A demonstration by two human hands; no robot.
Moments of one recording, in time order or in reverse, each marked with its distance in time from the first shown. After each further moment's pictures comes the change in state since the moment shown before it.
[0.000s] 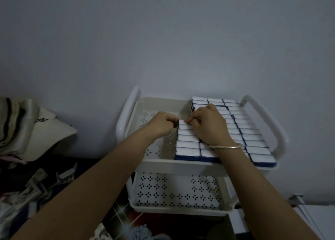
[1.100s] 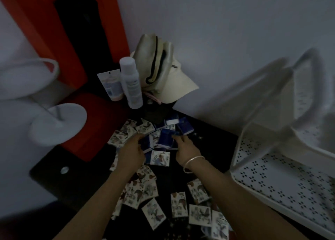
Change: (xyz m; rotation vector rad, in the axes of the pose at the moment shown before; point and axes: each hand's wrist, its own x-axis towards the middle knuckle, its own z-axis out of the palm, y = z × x) left_hand -0.266 -0.328 -0.166 0.300 0.580 -0.514; right_hand -0.116 -0.266 0.308 0.173 -0.934 -0.146
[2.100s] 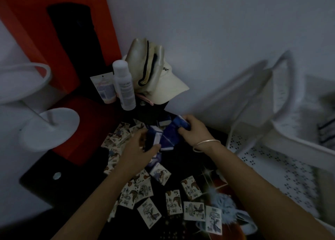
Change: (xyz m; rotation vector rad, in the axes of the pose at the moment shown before) left_hand -0.031 0.054 -0.023 -0.467 -0.101 0.088; right_hand -0.034 -0.017 -0.090 0.463 0.268 0.003
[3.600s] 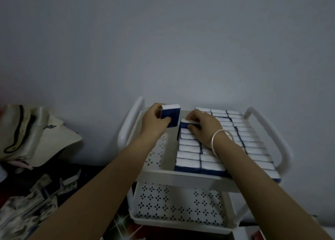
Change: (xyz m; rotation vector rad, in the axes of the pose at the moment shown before) left_hand 0.055 0.288 0.283 -0.228 -0.145 0.314; right_hand -0.096 0.095 -0.342 -0.514 0.481 -0.062
